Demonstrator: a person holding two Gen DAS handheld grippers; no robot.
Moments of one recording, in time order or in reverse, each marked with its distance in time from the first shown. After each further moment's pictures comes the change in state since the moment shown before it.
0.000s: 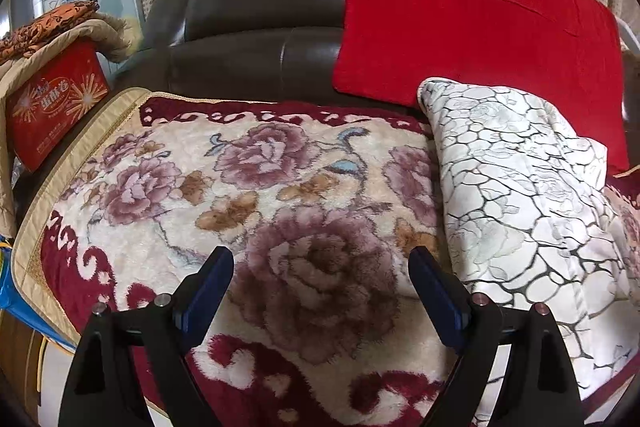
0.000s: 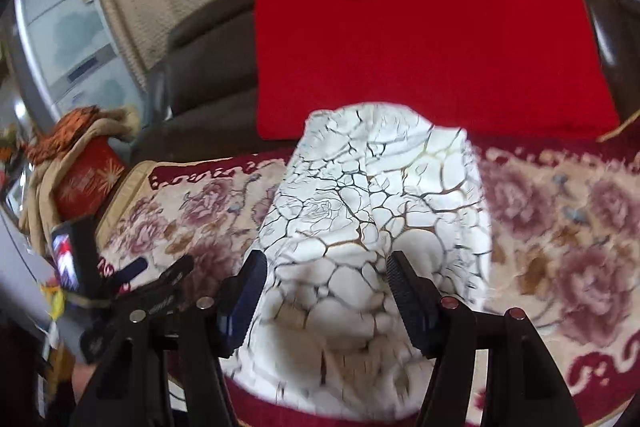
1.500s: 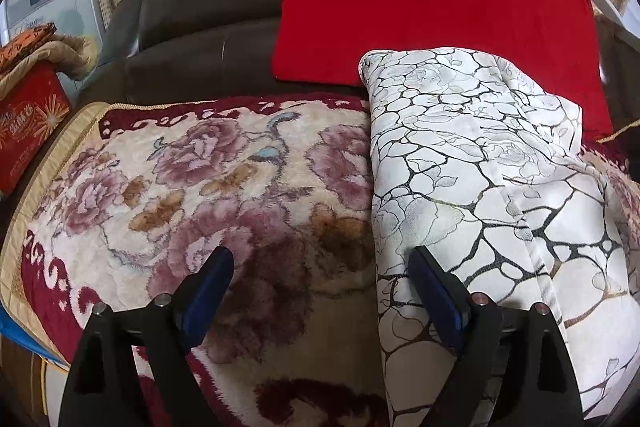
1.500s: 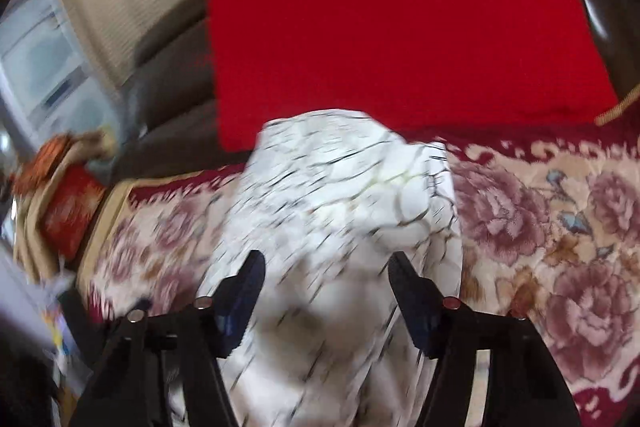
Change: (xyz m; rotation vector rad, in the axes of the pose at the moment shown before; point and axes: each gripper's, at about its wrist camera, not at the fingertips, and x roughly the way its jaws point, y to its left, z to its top) left arm 0.017 -0.065 -0.012 0.103 0.017 -0.046; right arm 0.035 -0.050 0.032 0.062 0.045 -0.004
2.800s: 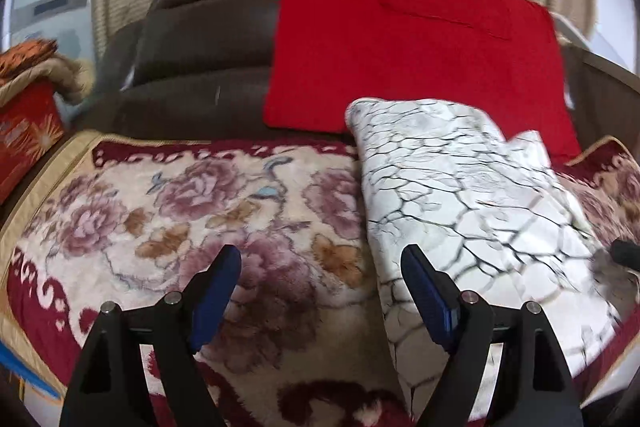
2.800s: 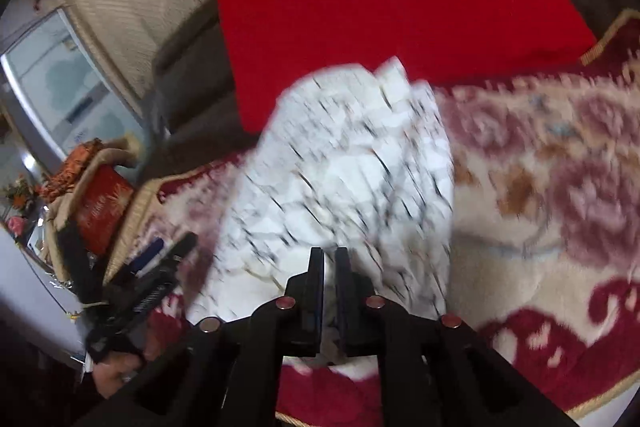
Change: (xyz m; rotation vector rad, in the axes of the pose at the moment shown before) left arm -0.028 0.020 -0.007 -0.015 -0.159 -0.093; right arm -0.038 -0.023 -0.084 0.116 -0.052 0.105
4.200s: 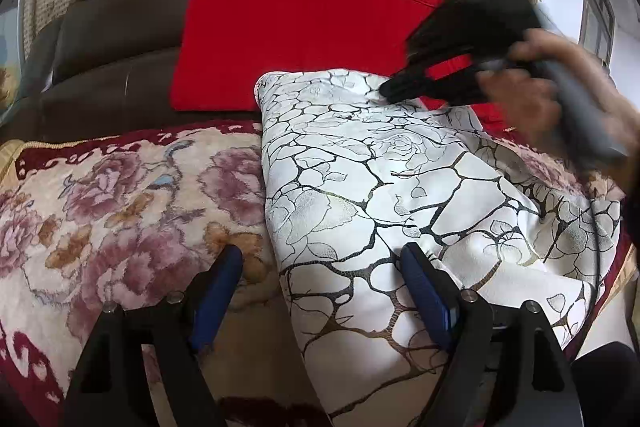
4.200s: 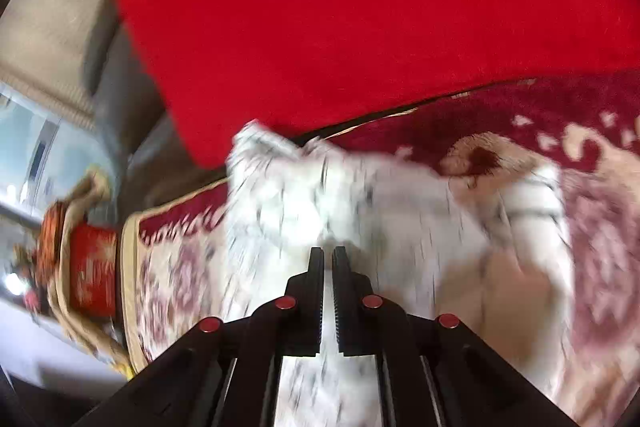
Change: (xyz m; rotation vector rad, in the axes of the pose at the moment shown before) left arm 0.020 -0.036 -0.011 0.105 0.048 -0.271; right arm 0.194 -0.013 0.170 0.162 0.328 0.025
